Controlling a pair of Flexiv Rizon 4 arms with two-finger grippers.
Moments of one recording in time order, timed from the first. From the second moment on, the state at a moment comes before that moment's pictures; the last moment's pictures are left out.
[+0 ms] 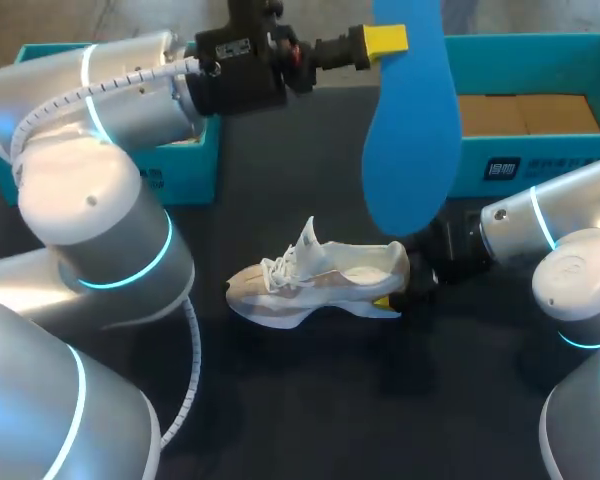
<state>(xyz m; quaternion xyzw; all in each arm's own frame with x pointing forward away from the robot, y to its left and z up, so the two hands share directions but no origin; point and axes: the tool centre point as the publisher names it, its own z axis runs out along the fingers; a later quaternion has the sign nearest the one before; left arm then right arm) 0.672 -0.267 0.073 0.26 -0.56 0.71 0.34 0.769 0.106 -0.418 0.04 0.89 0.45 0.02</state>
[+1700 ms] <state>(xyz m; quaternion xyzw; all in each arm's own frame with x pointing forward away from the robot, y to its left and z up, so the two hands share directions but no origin) 0.619 -0.229 0.049 0.25 -0.59 0.67 0.37 0.769 0.106 -0.418 0.04 0.89 0.45 0.02</state>
